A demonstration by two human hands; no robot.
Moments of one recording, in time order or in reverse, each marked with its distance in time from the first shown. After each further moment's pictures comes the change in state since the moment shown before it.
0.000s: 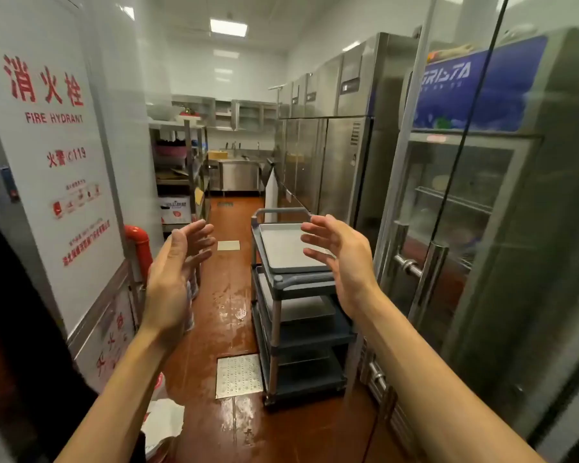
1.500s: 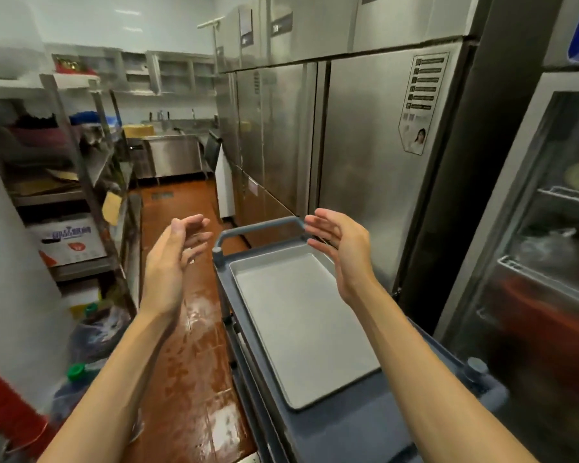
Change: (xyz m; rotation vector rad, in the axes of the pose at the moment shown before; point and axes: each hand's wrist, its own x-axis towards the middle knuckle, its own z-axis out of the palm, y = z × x) left_hand 0.660 -0.522 0.056 -0.093 -0.180 -0.135; right_hand 0.694 0.357 0.078 0.042 0.361 0.122
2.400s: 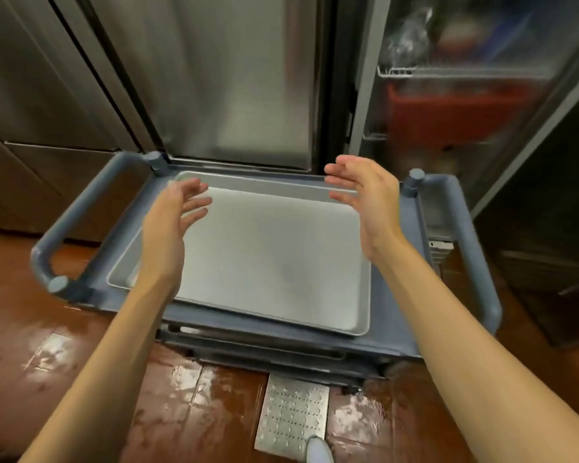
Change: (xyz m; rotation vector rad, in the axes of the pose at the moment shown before) left_hand 0.203 -0.265 0.041 -0.159 -0.857 -0.425; right_hand 0.068 0.164 0.022 -0.175 0.964 -0.127
